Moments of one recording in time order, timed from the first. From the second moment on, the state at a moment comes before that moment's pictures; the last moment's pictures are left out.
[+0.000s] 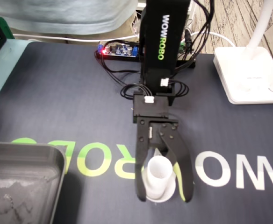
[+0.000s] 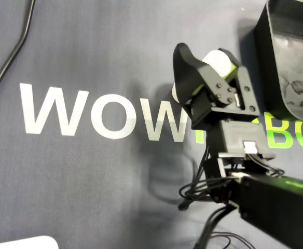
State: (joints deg) arm -3.1 78.4 149.7 -61.9 -89.9
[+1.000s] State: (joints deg) arm -1.7 78.4 151.7 -61.9 -91.5
